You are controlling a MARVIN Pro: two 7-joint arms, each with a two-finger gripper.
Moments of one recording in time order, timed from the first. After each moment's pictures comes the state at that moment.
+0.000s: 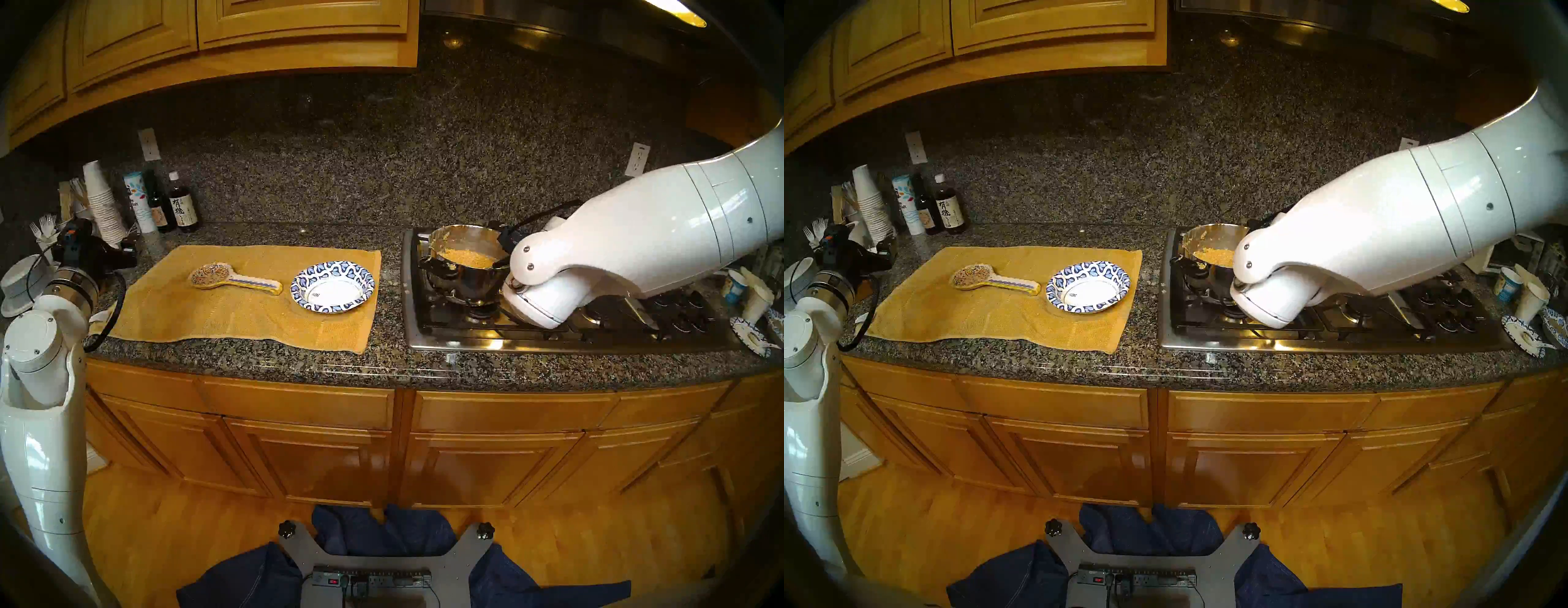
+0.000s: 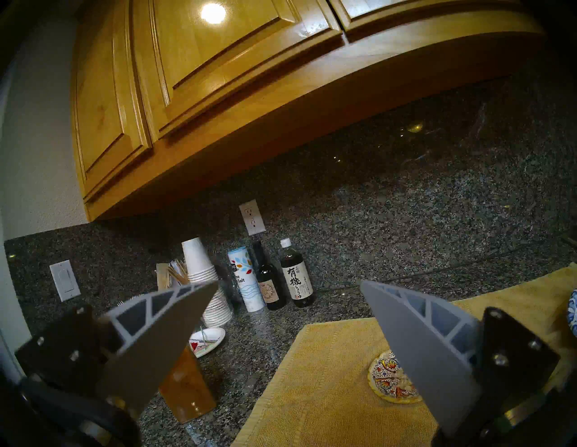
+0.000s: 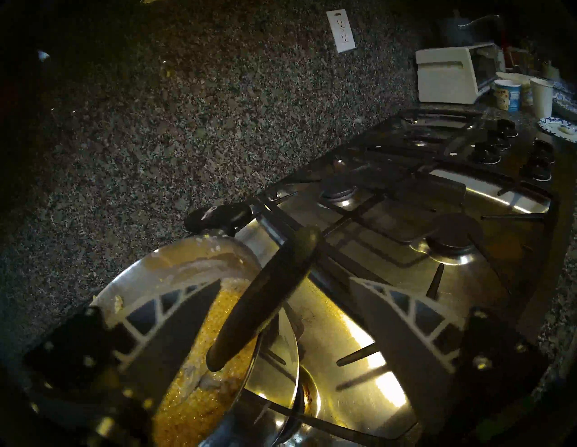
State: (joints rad) left arm 1.75 -1.08 -2.16 -2.05 -0.24 0.37 -0.08; right arm 0.76 -1.06 -1.07 -2.04 2.82 -0.96 -0.87
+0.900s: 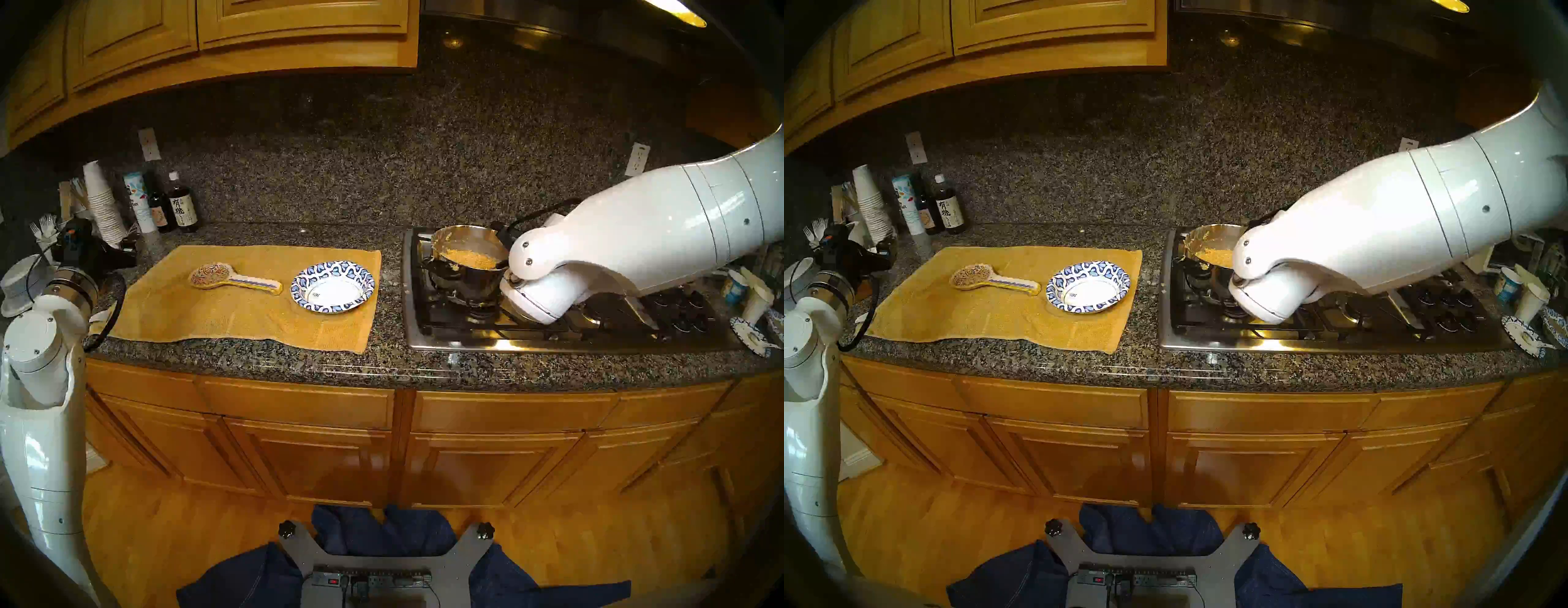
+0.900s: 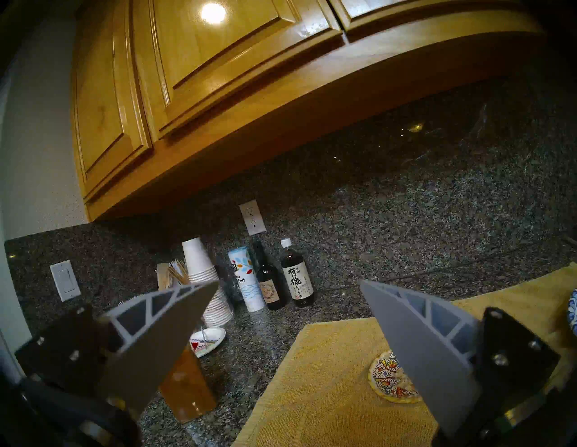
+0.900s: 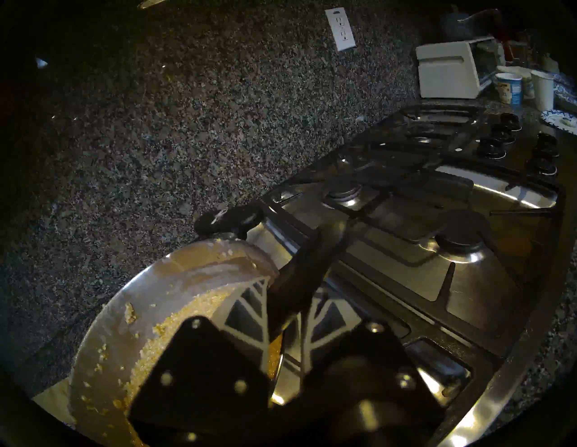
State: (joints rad) left arm 1.76 -1.08 -2.16 -2.05 -0.24 0.37 -0.08; right arm 0.74 -1.04 -1.05 -2.01 2.81 -0.96 -0.87
